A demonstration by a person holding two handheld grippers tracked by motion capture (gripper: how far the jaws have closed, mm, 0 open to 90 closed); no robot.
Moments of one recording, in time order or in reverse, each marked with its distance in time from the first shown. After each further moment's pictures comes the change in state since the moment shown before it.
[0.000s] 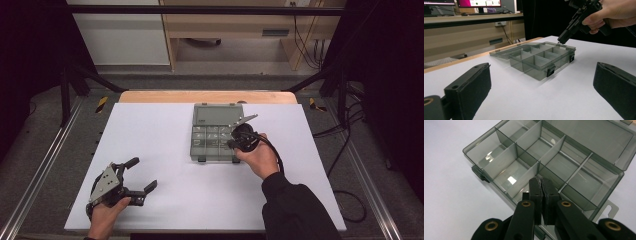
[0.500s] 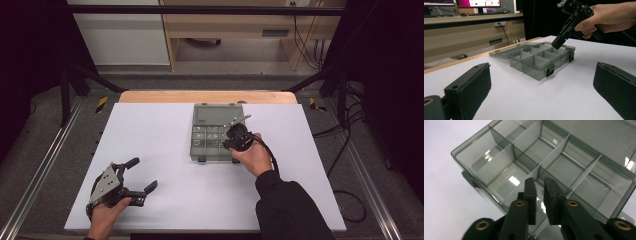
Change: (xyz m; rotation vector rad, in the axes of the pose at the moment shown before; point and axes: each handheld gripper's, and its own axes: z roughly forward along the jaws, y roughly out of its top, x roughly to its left) left arm -0.001 0.001 -0.001 0.003 -0.003 0.007; right arm 0.001 0.003 0.023 0.008 -0.007 0.007
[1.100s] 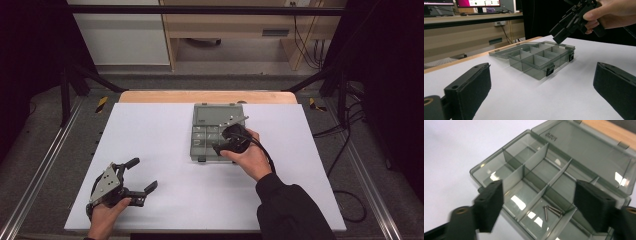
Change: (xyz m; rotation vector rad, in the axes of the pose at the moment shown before) left arm 0.000 -0.001 0.001 0.002 0.000 0.006; right arm 0.021 0.009 -0.013 -0.117 -0.032 -0.033
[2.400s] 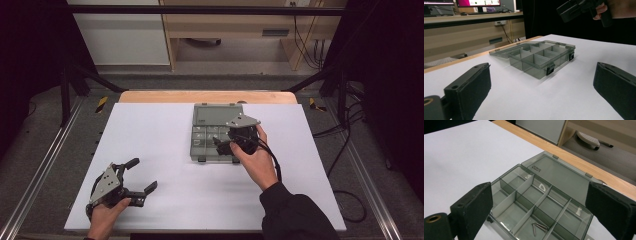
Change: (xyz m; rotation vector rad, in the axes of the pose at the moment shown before) left arm 0.000 0.000 -0.001 0.002 0.002 -0.002; right arm 0.008 0.002 -0.043 -0.228 -0.104 -0.040
